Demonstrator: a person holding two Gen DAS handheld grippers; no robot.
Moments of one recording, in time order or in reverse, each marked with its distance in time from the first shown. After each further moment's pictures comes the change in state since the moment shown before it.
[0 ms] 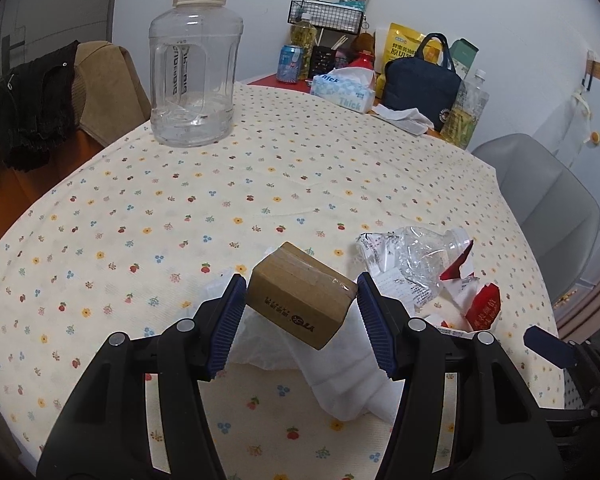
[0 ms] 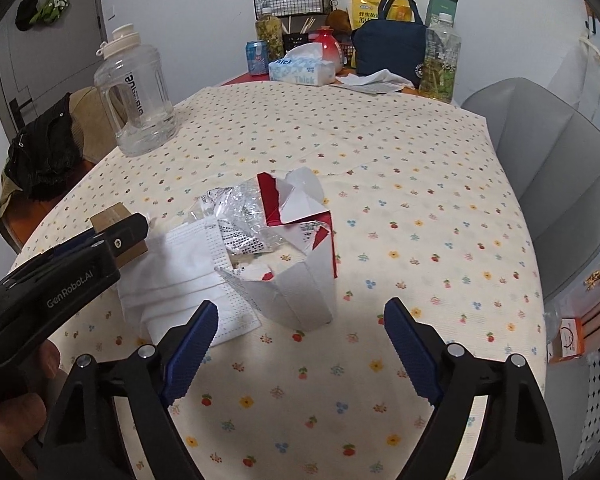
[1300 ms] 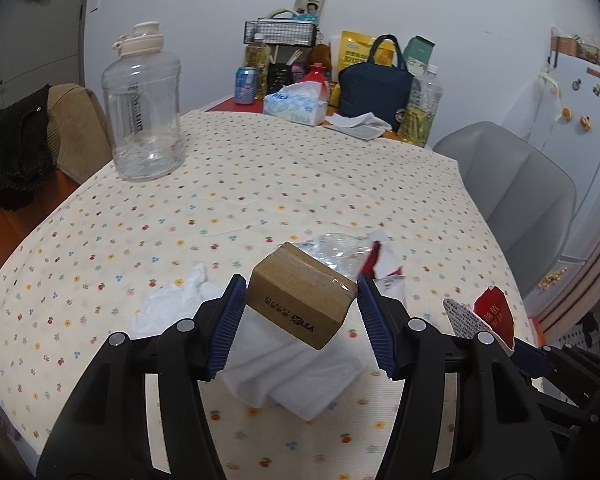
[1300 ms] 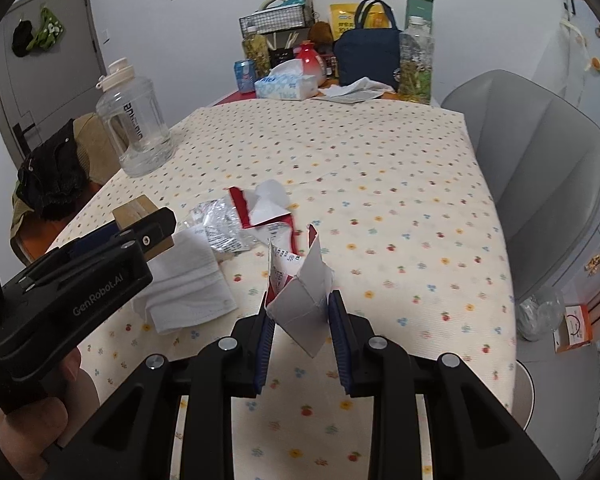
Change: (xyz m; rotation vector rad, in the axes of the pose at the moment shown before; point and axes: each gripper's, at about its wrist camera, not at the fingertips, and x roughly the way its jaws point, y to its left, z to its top) left arm -0.032 -0.064 -0.001 0.115 -0.055 -0.050; right arm -0.045 -0.040 -0.012 0.071 -0.044 0.029
